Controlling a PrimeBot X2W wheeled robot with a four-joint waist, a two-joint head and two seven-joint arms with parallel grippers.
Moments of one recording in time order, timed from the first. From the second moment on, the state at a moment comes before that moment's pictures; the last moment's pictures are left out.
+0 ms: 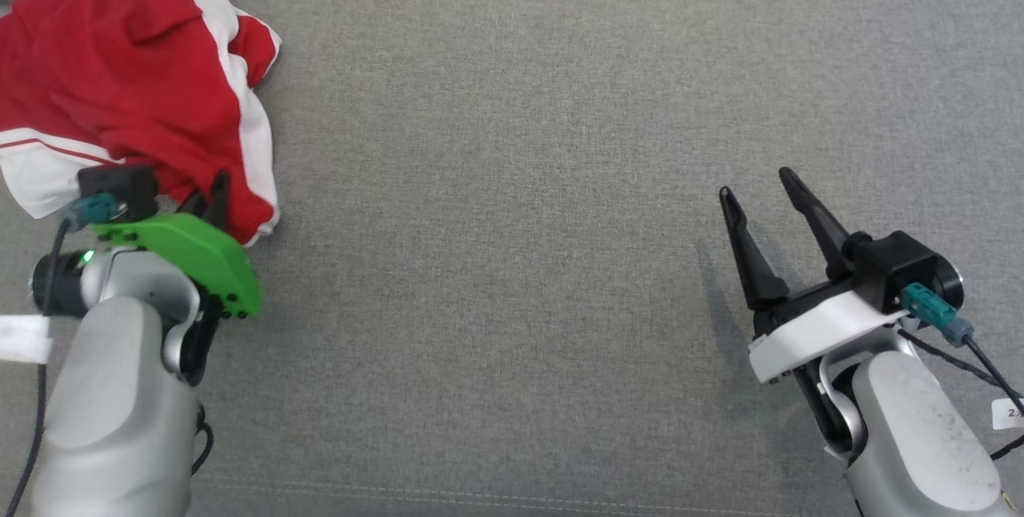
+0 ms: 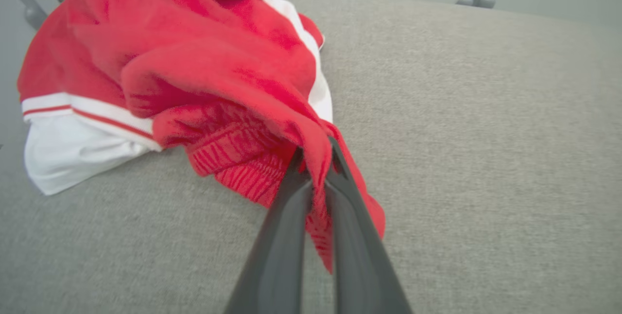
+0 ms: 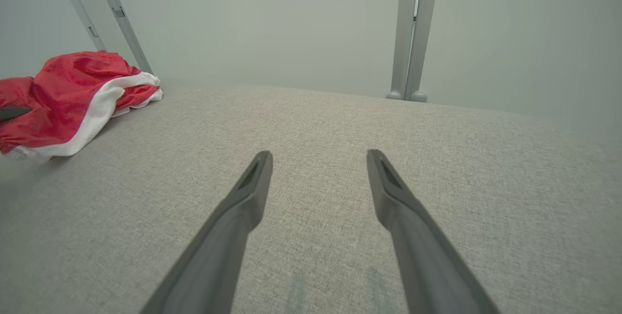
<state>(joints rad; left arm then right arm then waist) -0.53 0.15 -0.07 0.66 -0.35 -0.12 0.05 -0.20 -0.14 0.21 0.19 0.14 0.12 -0.25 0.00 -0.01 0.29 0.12</state>
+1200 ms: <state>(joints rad) -0.78 0.04 -0.67 0.07 -0.74 -0.10 0.38 -0.11 -0.06 0.25 0.22 0.19 0.12 -0.25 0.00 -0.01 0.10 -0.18</state>
